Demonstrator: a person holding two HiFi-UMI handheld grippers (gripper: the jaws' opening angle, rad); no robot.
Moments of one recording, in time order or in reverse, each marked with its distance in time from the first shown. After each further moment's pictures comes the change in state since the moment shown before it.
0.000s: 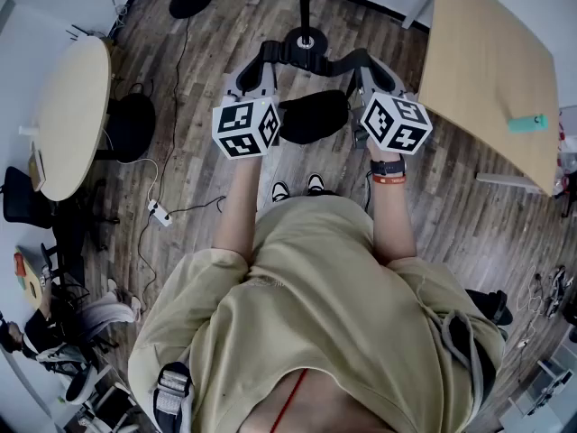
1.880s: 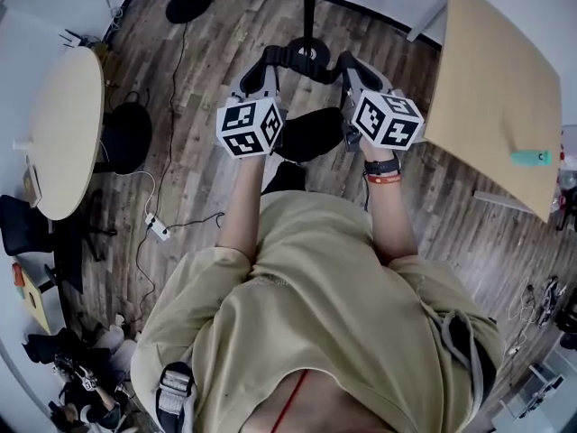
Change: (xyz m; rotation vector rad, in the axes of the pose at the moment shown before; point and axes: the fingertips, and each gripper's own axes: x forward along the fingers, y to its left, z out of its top) left arm 0.143 0.082 -0.008 -0.070 0.032 0.012; right arm 0.168 -0.010 0.005 0.034 0.101 0.058
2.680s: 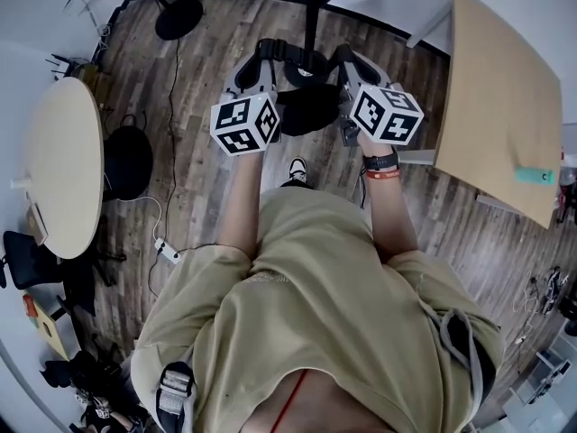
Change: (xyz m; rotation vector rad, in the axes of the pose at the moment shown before) left arm 0.141 0.106 0.060 -0.026 -0.024 -0.057; right arm 0.169 -0.002 0.059 0.014 -0.032 -0.039
